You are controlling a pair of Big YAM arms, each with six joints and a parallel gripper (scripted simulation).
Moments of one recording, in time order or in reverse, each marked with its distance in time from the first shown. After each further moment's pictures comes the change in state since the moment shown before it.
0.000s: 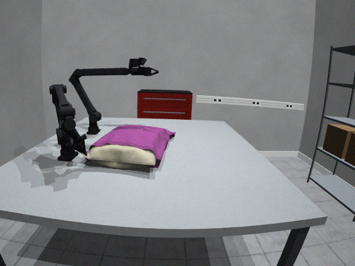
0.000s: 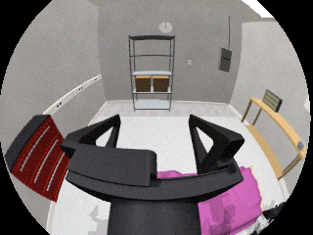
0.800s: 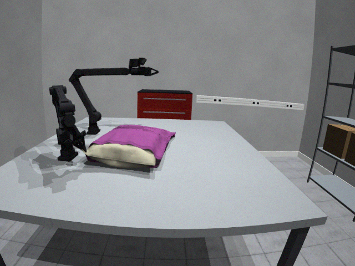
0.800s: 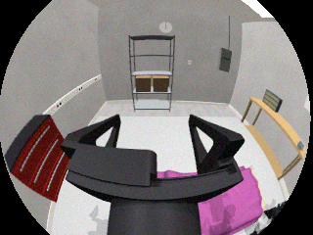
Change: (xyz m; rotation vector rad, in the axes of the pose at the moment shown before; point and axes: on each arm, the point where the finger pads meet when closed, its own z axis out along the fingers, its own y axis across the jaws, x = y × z) left arm 0.000 0.000 0.000 0.000 0.000 0.000; right arm 0.001 0.009 -0.016 0.003 0.004 0.002
